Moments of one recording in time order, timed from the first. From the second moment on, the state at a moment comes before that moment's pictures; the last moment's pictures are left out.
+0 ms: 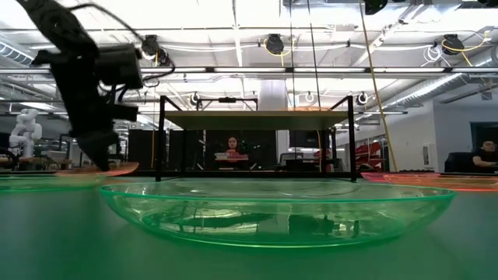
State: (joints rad) left arm 0.23 1.22 0.51 -0.61 -0.44 -0.38; right arm 0.34 0.91 0.51 0.39 0.37 -0.23
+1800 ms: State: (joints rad) left arm -0.02 1.42 1.25 -0.22 -0.50 0.81; right arm 0.40 0.87 0.51 0.26 0.50 -0.25
